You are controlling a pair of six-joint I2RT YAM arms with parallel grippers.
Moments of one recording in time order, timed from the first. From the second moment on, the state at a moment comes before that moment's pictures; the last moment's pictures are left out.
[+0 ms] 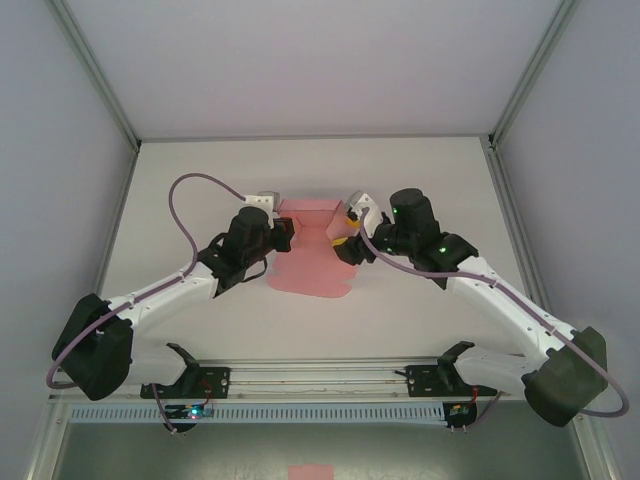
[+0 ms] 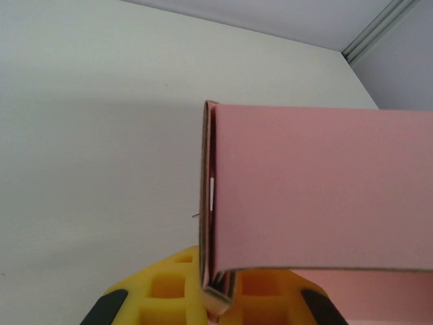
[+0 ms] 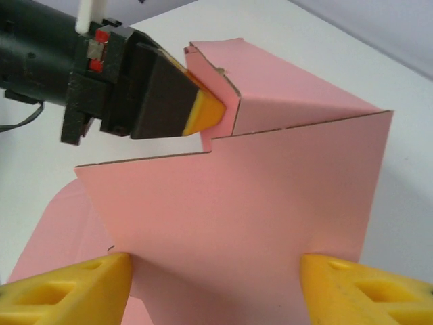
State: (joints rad) left arm -0.60 1.30 0.76 0.08 -0.01 -0.53; right arm 0.57 1.14 0.92 -0.33 -0.40 -0.17
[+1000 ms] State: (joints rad) left arm -0.61 1.29 0.77 0.05 0.02 -0.53; right arm 0.72 1.34 0.91 0.02 0.36 -0.22
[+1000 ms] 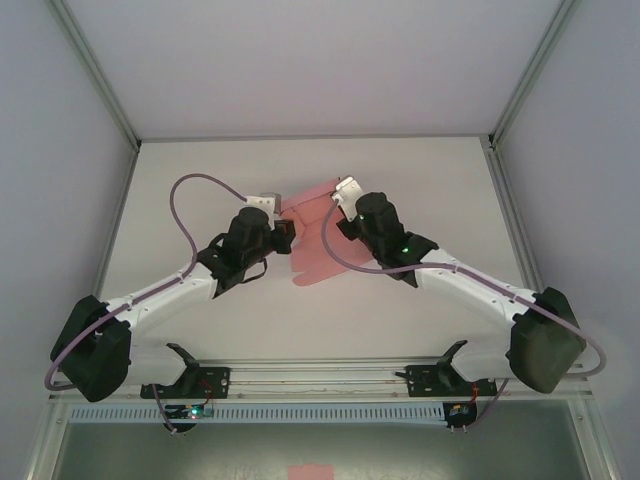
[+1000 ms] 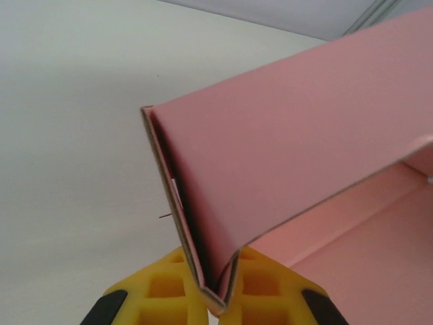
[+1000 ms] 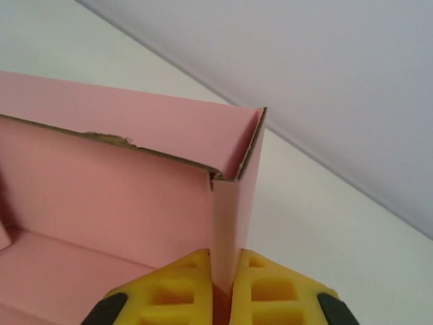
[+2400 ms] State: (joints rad) left arm -0.71 1.66 1.27 -0.42 -0.46 -1.11; right arm 0.70 1.43 0.88 0.26 0.60 -0.05
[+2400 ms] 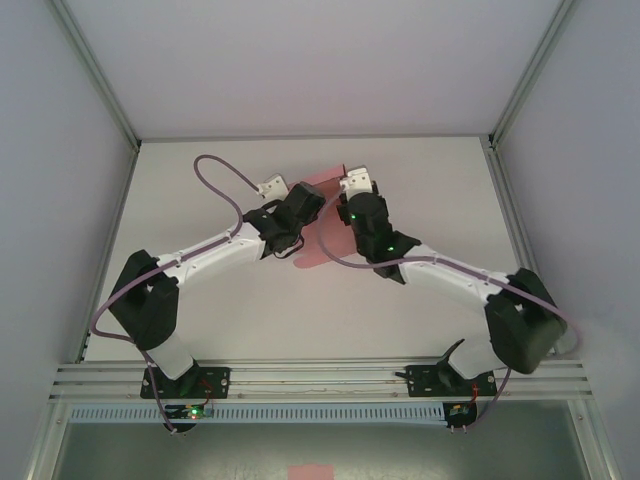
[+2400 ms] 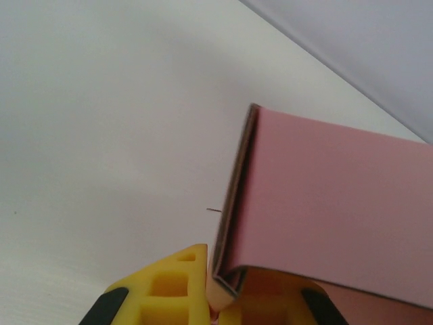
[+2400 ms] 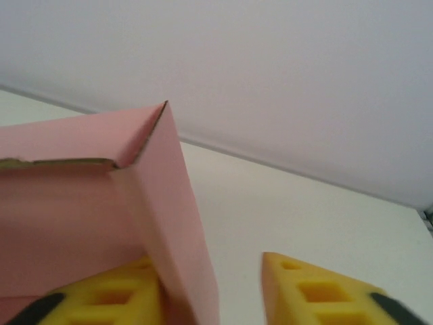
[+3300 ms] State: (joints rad) left arm -0.68 1.42 1.02 -0.23 -0.32 -0.81; right arm 0.05 1.11 0.88 -0.16 -0.62 -0.11
